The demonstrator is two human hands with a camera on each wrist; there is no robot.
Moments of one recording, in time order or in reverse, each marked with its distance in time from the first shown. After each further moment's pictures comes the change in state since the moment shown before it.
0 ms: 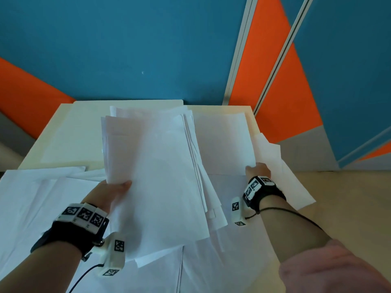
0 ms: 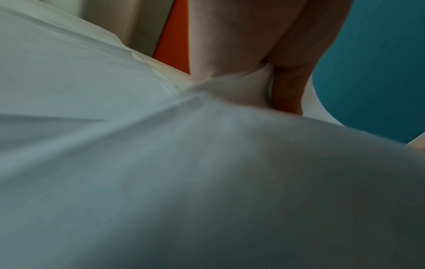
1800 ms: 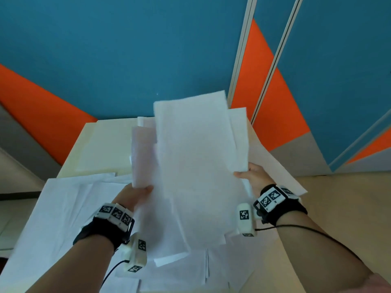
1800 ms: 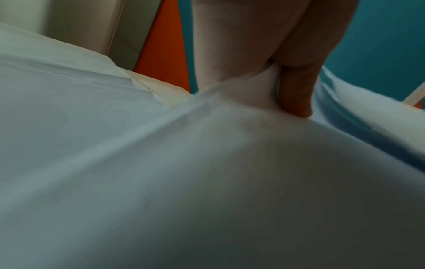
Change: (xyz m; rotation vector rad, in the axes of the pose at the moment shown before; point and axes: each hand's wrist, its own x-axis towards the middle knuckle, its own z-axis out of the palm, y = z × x) left_hand -0.088 0.025 -0.020 0.321 -0.010 0.138; right_hand -0.147 -0.013 -0.031 0.616 -0.406 -0.300
